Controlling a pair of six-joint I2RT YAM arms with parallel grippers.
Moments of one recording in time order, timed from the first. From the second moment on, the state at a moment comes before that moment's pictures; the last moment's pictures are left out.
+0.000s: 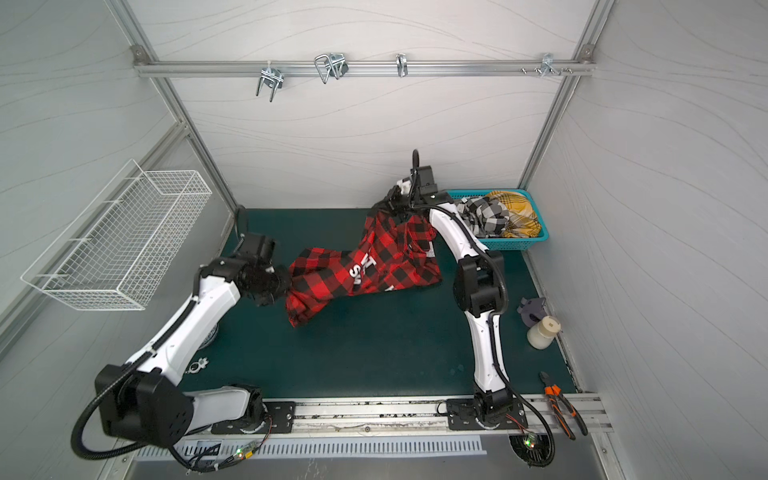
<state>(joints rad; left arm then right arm) -0.09 1.36 1.29 -0.98 -0.01 -0.73 0.33 2.25 2.31 -0.51 -0.82 1.09</state>
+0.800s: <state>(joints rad) -0.10 1.34 0.67 -0.80 0.08 -0.85 0.05 1.66 0.80 -0.55 -0.85 0.71</state>
